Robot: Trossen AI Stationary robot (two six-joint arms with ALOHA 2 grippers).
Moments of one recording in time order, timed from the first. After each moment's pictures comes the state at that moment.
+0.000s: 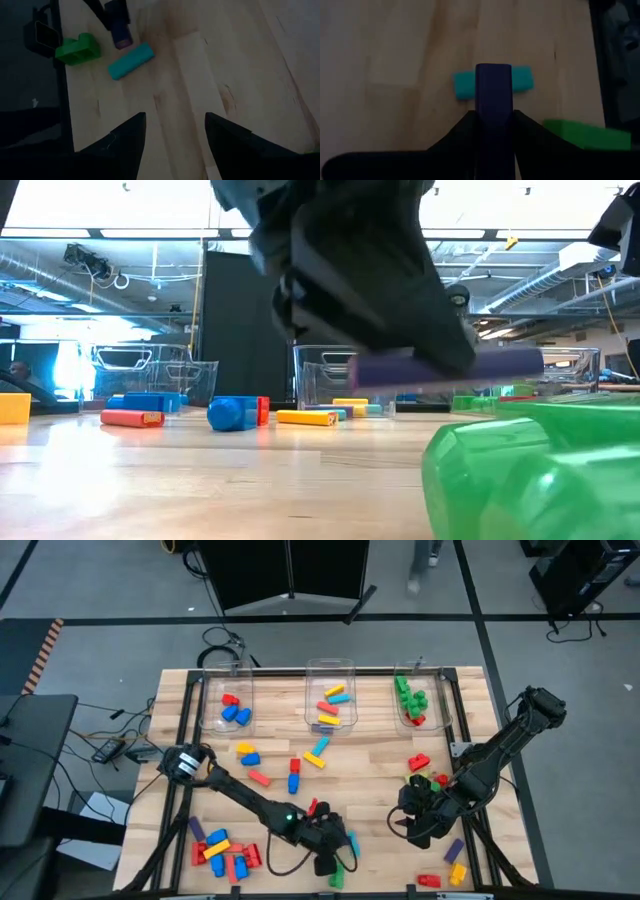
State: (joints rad) left arm -0.48 2.12 1.54 -0.29 -0.23 -0.56; right arm 0.74 1.27 0.89 -0.68 0.29 1.00
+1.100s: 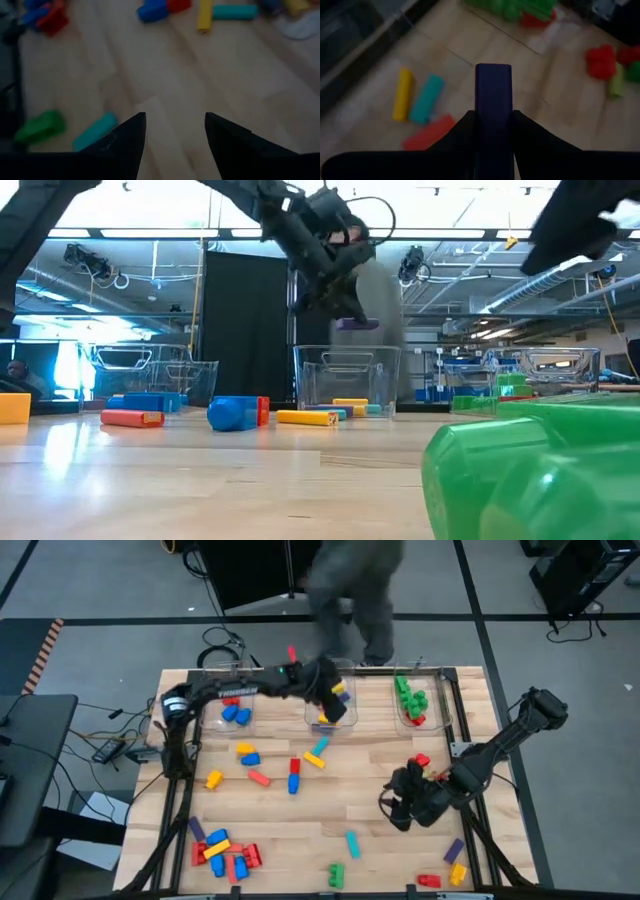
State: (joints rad) left arm 0.36 1.94 1.66 -0.53 0.03 -0.25; right arm 0.62 1.27 0.89 -0.64 0.52 1.00
